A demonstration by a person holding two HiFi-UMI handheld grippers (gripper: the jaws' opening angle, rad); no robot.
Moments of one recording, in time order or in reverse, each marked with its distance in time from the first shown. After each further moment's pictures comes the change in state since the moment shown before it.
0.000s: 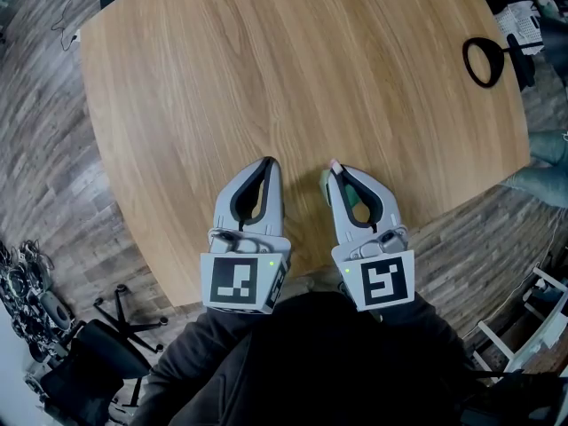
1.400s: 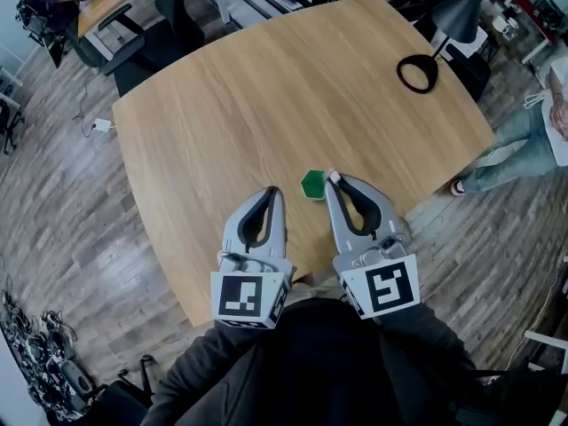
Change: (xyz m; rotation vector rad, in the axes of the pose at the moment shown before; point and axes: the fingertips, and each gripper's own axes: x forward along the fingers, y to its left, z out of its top) left arm -0.095 -0.080 0.061 0.171 -0.184 -0.153; right arm -0.129 0.009 0.096 0.036 -0.388 -0.166
